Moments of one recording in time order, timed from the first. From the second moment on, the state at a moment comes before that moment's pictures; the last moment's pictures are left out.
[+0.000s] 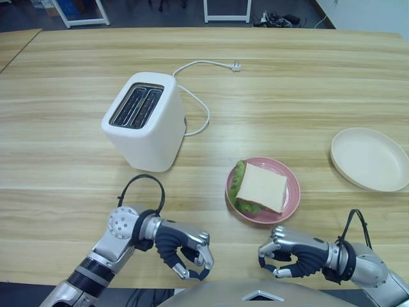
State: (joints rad) left arm 0.06 0.68 -0.44 -0.02 -0.33 -0.69 -1.35; right arm 0.40 -0.81 0.34 -0.25 -0.14 -0.73 0.56
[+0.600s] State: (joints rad) left arm -0.23 0.32 -0.40 0.54 0.26 -0.81 -0.60; right arm 0.07 -0.63 0.27 0.07 -0.62 -0.48 0.20
